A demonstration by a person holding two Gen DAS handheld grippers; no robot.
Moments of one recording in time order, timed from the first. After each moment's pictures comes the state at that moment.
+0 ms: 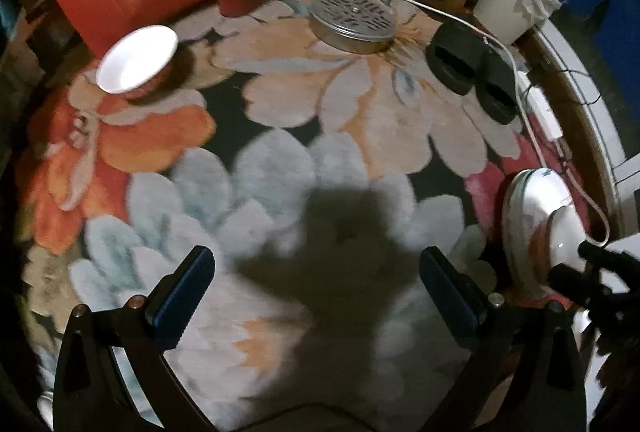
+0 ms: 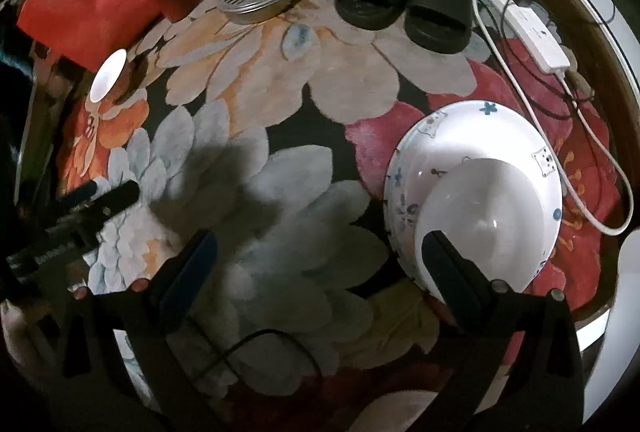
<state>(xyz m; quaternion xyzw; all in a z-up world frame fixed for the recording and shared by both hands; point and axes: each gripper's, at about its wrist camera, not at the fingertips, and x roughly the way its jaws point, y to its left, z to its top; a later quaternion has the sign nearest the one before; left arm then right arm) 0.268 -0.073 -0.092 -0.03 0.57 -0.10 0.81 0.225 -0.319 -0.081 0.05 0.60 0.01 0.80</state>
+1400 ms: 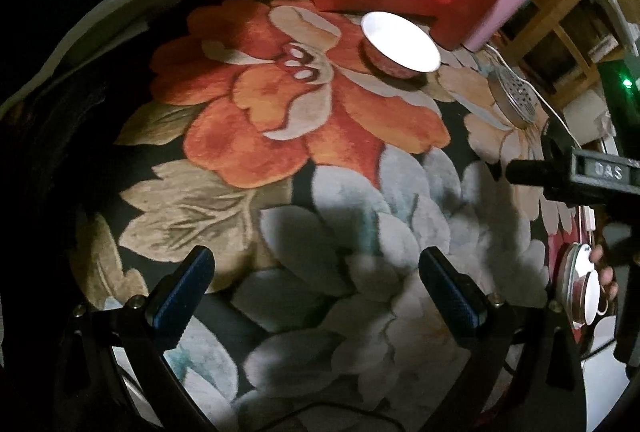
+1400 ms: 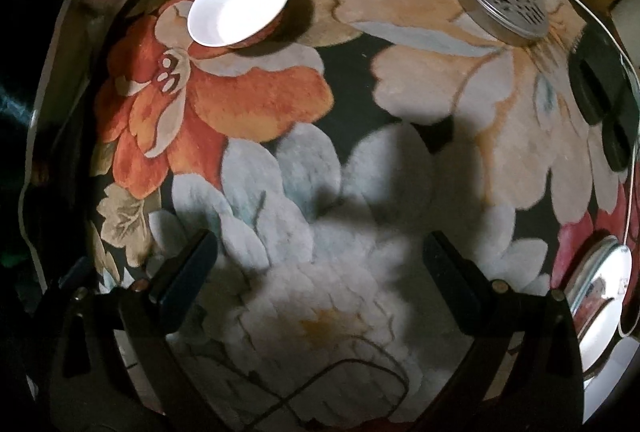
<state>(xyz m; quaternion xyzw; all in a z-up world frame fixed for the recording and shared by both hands) 0.213 0.179 -0.113 -0.17 0.56 0.03 0.81 0.339 -0.069 -0.123 -0.03 0.68 0.11 0.73</state>
